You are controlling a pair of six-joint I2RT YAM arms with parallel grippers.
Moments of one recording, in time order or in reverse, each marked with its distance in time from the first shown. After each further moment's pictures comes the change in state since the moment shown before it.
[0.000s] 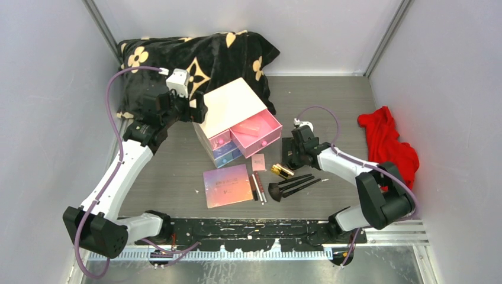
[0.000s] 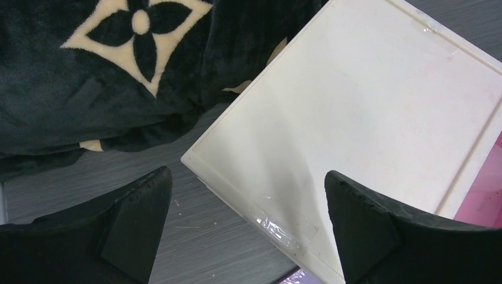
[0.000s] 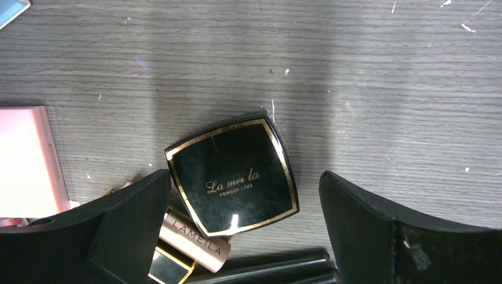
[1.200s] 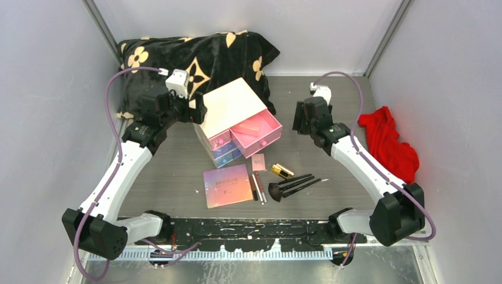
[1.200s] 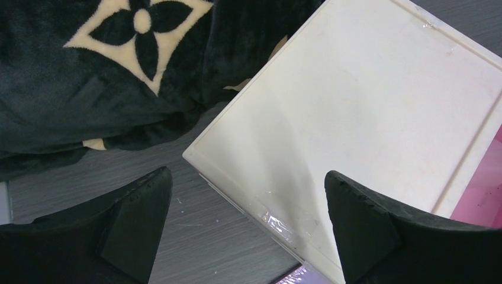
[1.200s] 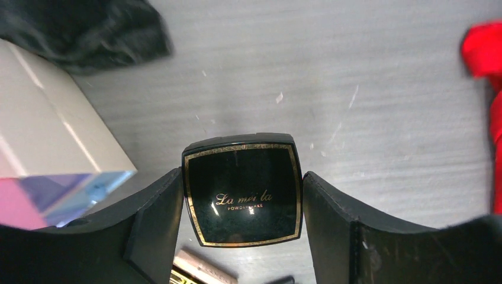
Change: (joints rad) left arm 0.000 -0.012 0.000 -0.013 0.000 0.011; right arm -0.037 -0.134 0.298 -0.152 0.207 -0.006
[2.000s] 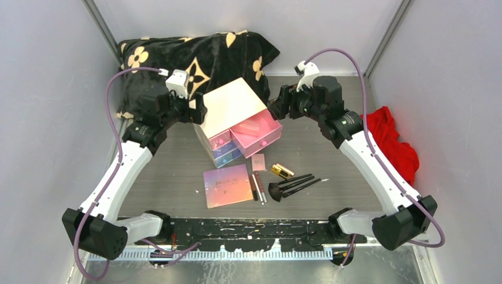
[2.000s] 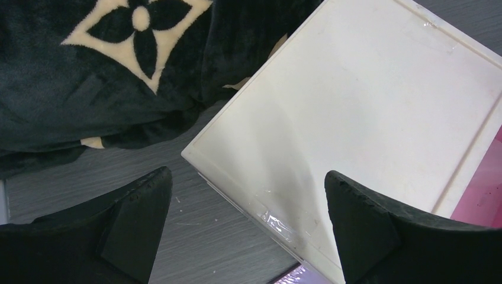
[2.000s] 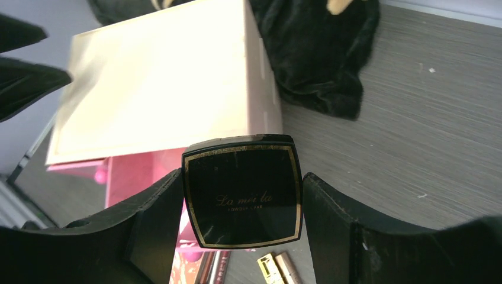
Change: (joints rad) left arm 0.000 0.000 -0.004 0.001 0.000 -0.005; right arm 0.028 -0.016 0.326 -0.020 -0.548 -0.134
